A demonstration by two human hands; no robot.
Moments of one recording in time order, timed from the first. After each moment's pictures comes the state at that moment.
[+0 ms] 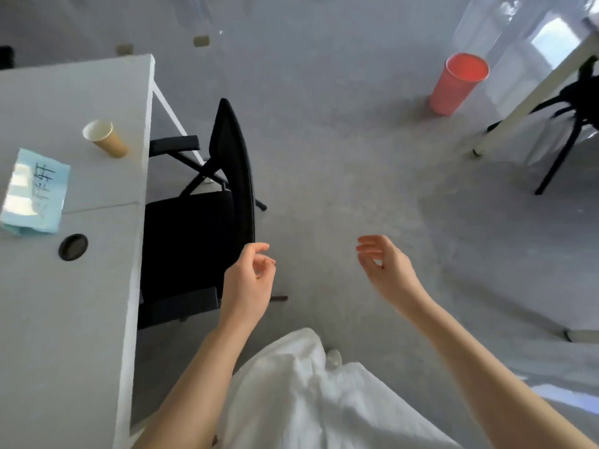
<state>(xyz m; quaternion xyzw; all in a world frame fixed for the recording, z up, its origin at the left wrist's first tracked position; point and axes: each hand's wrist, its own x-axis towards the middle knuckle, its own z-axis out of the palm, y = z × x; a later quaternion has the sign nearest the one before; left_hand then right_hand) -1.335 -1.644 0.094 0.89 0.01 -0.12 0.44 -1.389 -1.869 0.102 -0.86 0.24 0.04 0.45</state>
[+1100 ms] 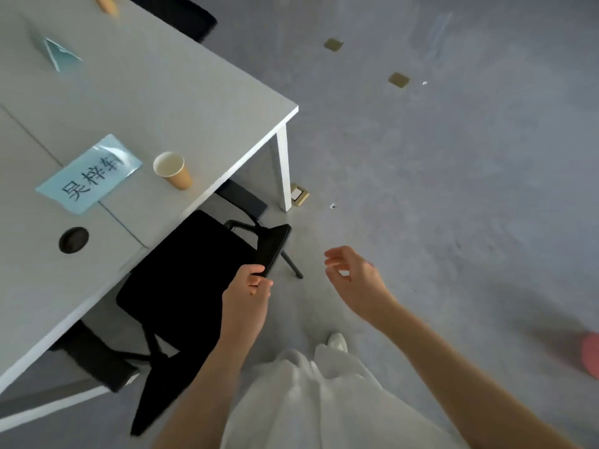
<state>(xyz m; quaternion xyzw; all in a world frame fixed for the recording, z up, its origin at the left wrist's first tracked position) -0.966 -1.770 0.077 0.74 0.45 0.03 0.50 -0.840 -1.920 0.101 -0.86 -0.17 0.29 0.38</state>
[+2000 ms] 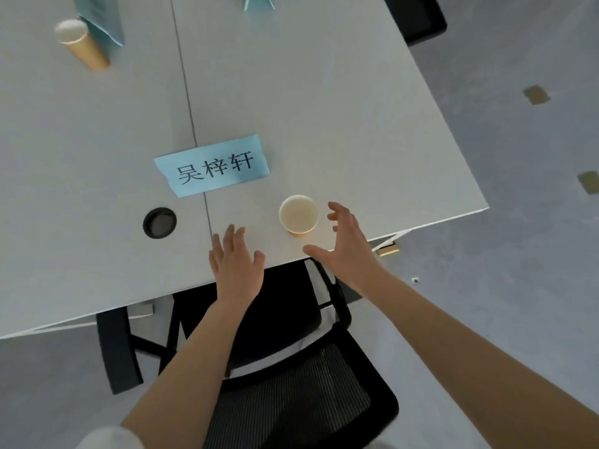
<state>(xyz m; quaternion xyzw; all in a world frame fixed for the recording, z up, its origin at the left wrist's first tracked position) -0.903 -1.473 -0.041 0.70 0.66 0.04 0.27 -0.719 -1.533 0.036 -0.77 -0.43 0.40 0.26</state>
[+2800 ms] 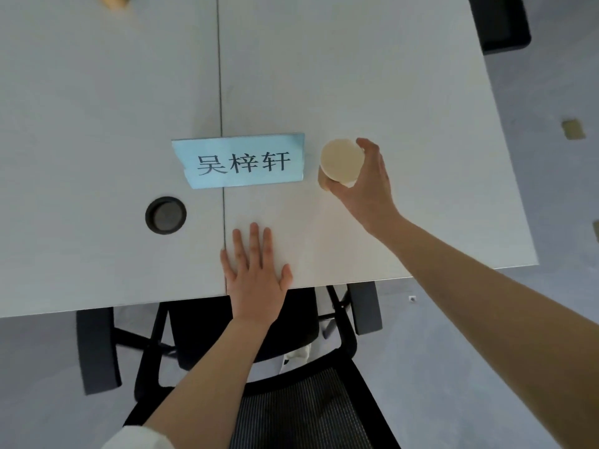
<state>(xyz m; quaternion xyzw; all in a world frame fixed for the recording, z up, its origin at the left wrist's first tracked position) -0.904 -1.464 -0.103 0.77 0.62 -0.07 0.13 -0.695 -1.376 -0.012 -0.78 -0.49 0.25 0.30</state>
